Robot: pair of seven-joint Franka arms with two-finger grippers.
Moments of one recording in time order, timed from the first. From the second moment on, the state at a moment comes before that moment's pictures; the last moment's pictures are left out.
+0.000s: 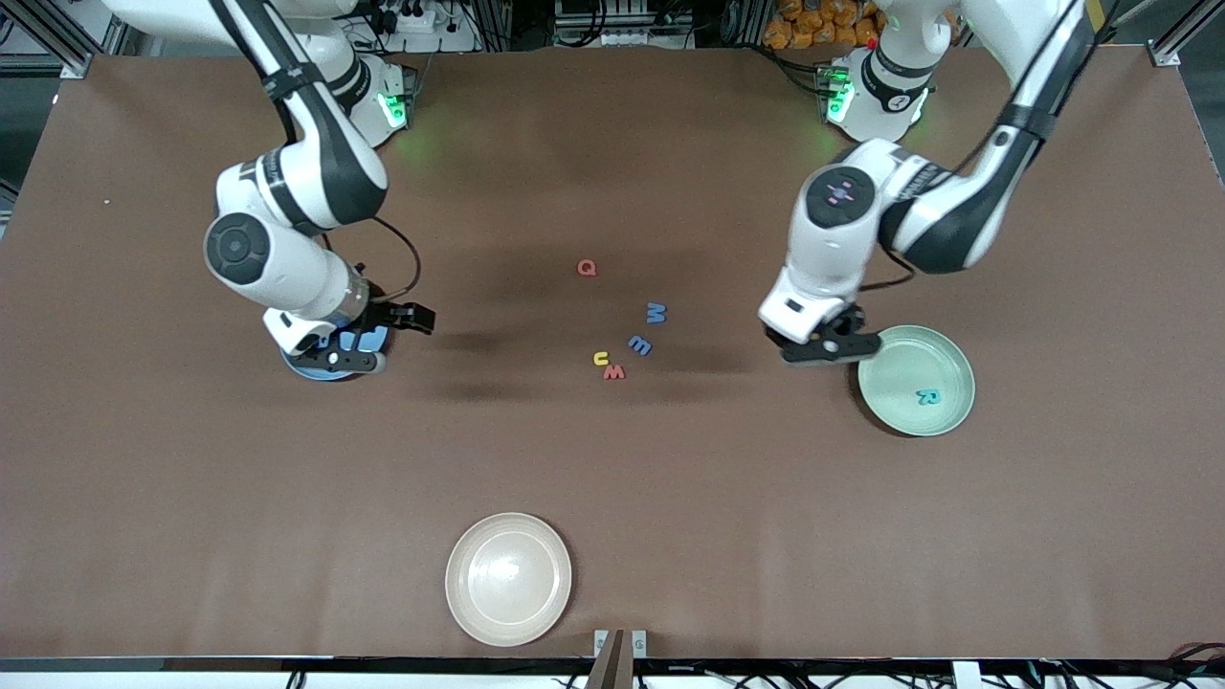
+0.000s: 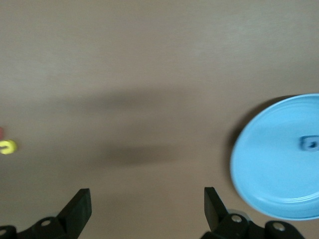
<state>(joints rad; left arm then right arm) 0.13 0.29 -0.58 -2.01 0.47 2.23 -0.73 -0.02 0.23 0.39 -2.04 0.08 2.19 0.45</state>
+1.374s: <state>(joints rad) 0.18 0.39 -0.26 -2.02 0.29 2.34 -0.26 0.40 0.82 0.41 -1.49 -0.40 2.27 0.86</state>
